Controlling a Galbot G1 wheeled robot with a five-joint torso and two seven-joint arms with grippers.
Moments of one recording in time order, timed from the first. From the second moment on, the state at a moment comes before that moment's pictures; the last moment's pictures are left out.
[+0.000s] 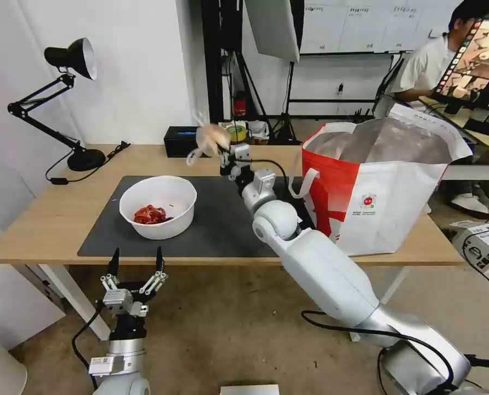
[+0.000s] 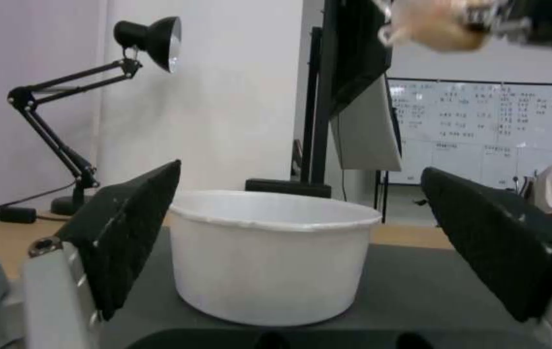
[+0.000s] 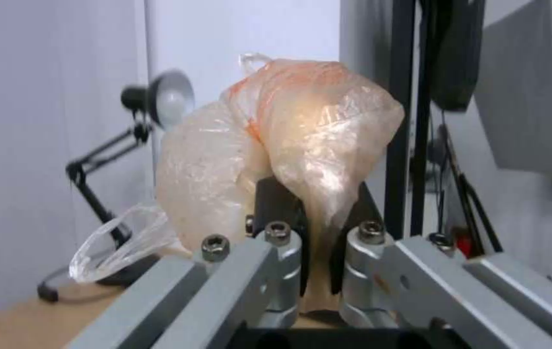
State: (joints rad) left arm 1.59 -1.59 -0.66 -1.95 -0.16 -0.56 0.15; right arm -0.42 1.34 -0.21 1.60 0.54 -0.05 0.25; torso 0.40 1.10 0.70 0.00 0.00
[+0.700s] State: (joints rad) left arm 1.59 -1.59 -0.65 -1.95 -0.14 -0.56 0.15; right arm -0.35 1.27 0.01 1.84 0.54 -0.36 0.58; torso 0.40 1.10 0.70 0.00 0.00
